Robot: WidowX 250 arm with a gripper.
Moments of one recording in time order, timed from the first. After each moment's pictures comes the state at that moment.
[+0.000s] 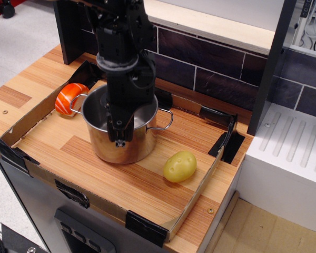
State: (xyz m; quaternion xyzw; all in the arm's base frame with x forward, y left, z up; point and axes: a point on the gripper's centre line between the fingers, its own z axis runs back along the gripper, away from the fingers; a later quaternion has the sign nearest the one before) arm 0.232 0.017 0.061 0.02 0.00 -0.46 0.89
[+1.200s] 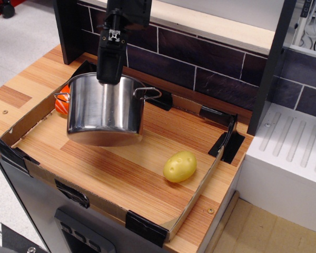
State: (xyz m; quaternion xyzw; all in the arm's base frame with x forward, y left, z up) arm 0.261 0.046 0.107 -0.23 0.24 -0.41 0.85
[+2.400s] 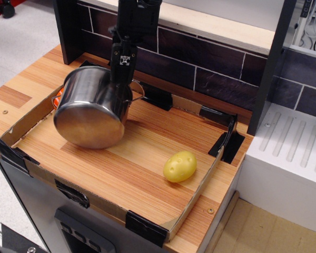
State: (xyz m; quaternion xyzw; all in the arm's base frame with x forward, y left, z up) arm 0.302 0.054 0.087 -0.02 0.08 -0.47 0.88
